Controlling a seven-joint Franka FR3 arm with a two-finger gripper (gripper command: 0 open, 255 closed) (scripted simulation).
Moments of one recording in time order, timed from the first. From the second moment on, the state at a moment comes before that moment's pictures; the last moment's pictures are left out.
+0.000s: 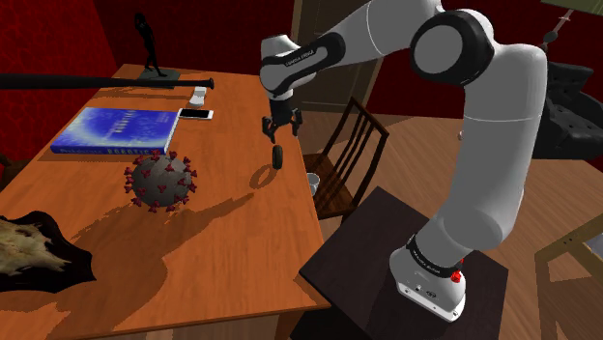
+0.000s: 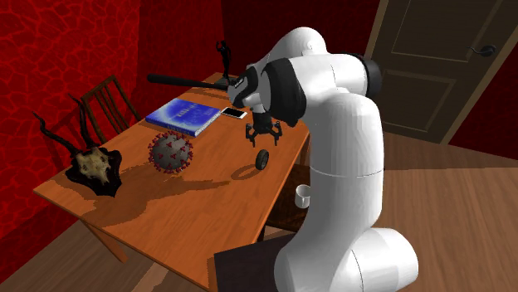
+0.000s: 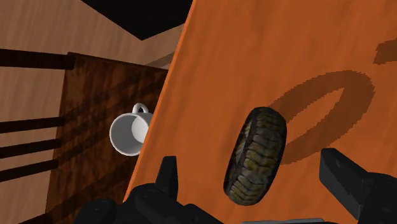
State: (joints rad) arm -0.07 0.46 0.05 -1.76 -0.09 2.00 0.33
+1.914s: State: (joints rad) arm -0.07 0.74 0.03 -1.51 -0.09 1.97 0.35
